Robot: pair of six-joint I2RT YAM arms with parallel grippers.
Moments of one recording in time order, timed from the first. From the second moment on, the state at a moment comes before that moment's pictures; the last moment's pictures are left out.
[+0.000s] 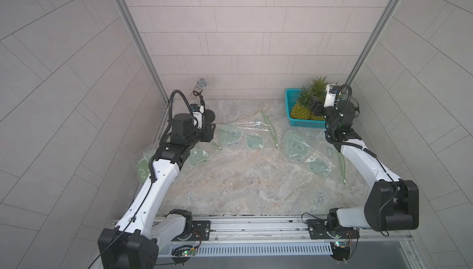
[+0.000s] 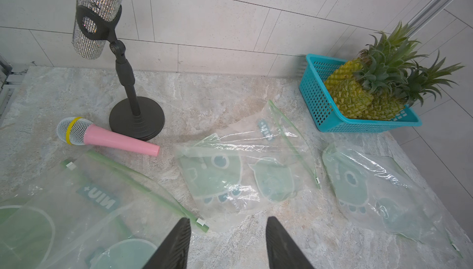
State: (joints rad) left arm -0.16 1.08 0.99 -0.41 0.21 -0.18; right arm -0.02 1.33 0.98 0.29 -0.05 0.05
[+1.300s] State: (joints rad) left arm -0.15 1.18 0.44 0.39 -0.57 -0.13; right arm -0.02 1.19 0.42 0.42 0.35 0.21
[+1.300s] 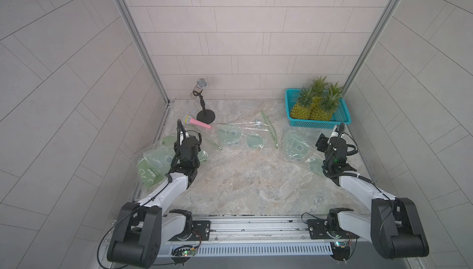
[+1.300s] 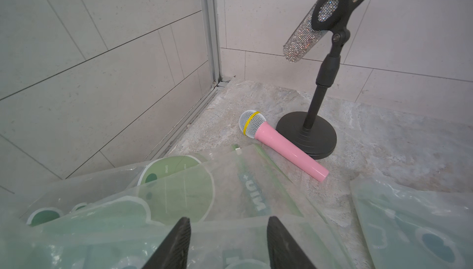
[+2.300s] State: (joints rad) left arm -0.09 1.57 0.37 0.81 -0.28 0.03; right arm -0.01 1.52 0.27 0.94 0.30 0.05
